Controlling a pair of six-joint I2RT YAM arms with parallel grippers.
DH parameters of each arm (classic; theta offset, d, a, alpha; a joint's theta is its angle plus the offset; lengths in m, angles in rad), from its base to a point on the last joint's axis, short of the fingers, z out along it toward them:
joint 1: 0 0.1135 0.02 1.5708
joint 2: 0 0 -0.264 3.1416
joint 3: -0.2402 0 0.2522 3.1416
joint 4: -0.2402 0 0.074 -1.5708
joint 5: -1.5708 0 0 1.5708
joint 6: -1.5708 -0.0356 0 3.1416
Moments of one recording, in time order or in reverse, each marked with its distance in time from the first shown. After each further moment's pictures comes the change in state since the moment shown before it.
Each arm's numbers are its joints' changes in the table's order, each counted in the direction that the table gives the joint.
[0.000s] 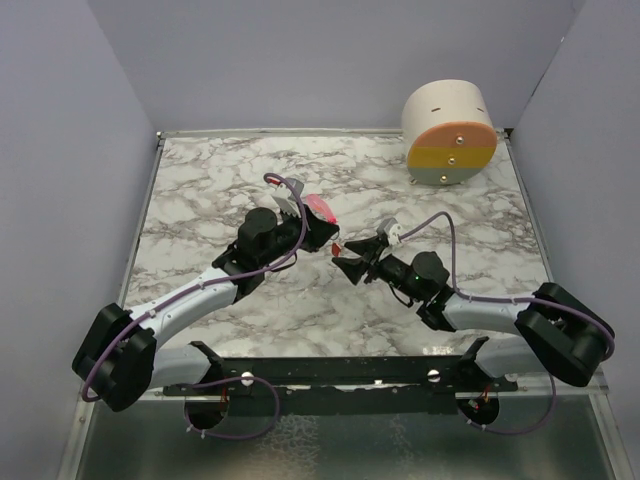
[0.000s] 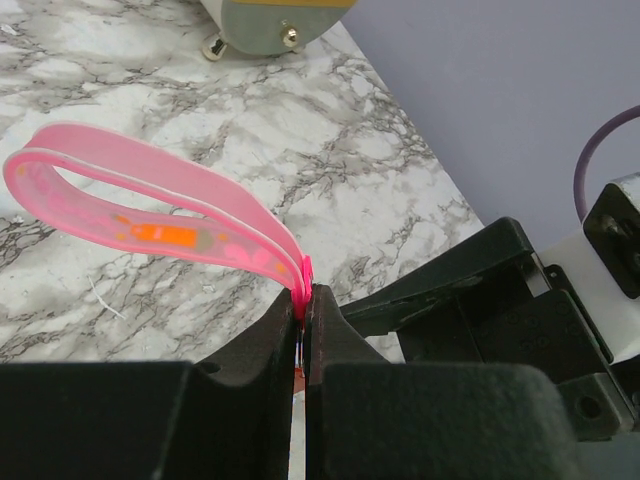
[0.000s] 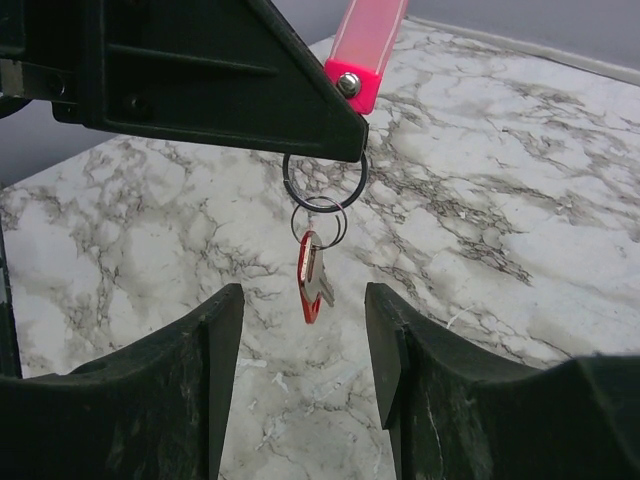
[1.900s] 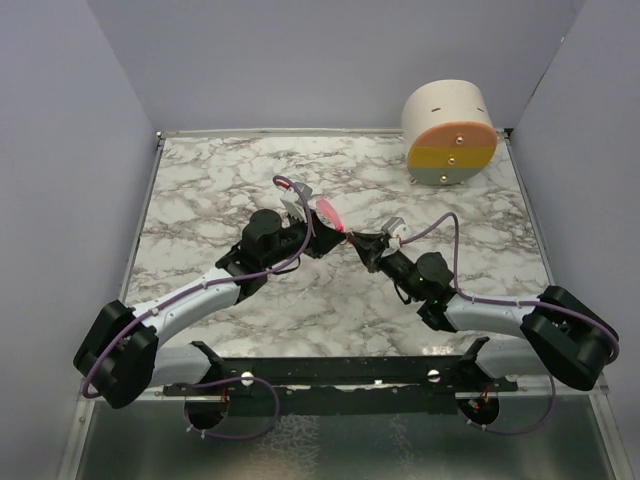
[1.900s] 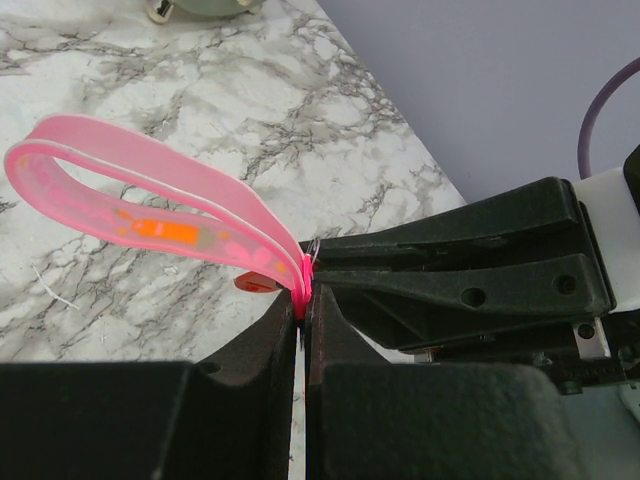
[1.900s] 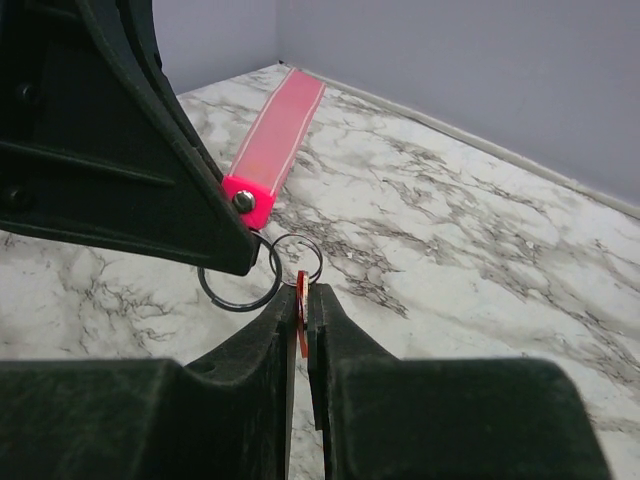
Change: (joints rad) left arm -0.028 -0.006 0.000 0.001 -0.070 0.006; right arm 0.000 0.019 -0.012 0.040 -0.187 0.203
